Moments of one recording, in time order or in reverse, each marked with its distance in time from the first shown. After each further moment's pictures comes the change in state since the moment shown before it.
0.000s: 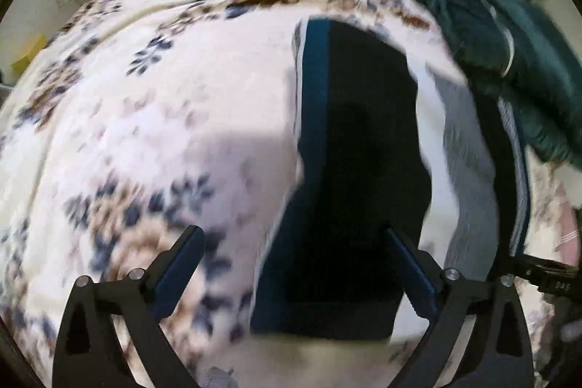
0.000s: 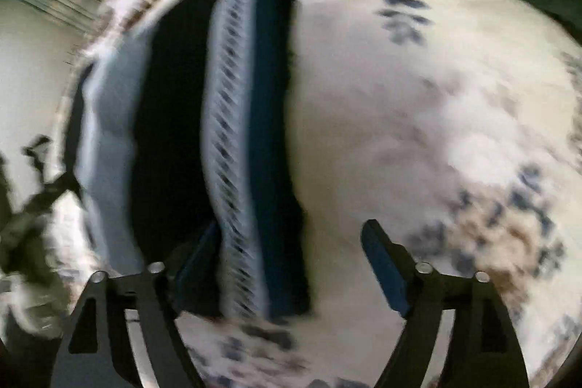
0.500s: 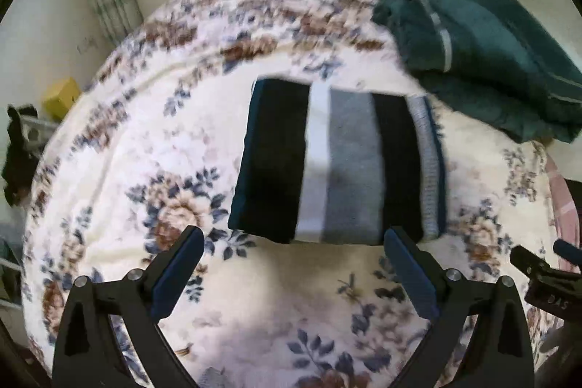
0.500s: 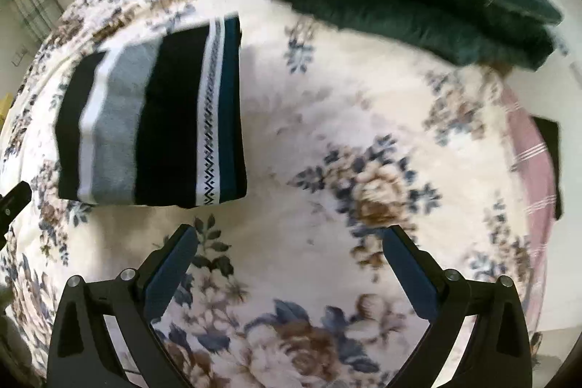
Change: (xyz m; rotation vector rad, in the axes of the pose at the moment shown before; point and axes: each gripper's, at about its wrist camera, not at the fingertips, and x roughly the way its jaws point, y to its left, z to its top) left arm -0.163 -0.086 -0.047 0.097 -0.145 0.076; right arm -0.184 0.038 -0.114 -0.002 -0.226 -0.339
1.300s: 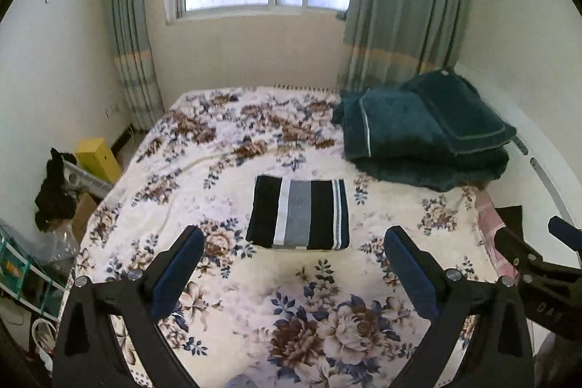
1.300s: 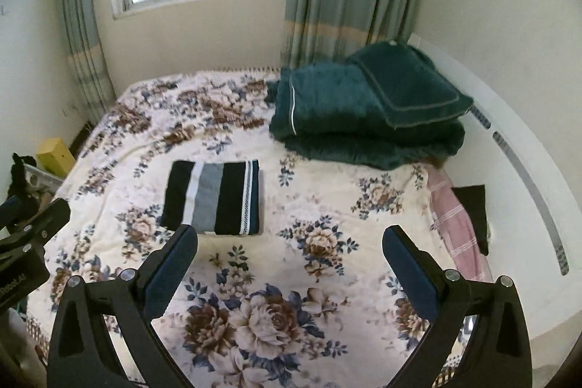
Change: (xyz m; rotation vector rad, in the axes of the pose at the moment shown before) left arm -0.365 -0.028 -0.048 -0.003 -0.308 -0.039; right arm -0.449 -0.072 -0.119 -0.024 -0.438 0.033
